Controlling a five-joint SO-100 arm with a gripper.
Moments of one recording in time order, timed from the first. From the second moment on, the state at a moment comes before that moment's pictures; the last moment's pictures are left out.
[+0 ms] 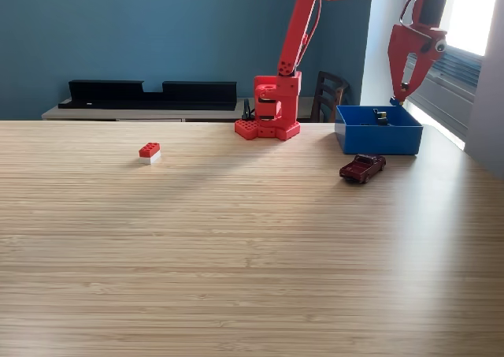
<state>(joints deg) -79.5 77.1 65.6 97.8 -11.2</state>
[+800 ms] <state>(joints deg) -70.6 77.1 63.1 97.8 -11.1</state>
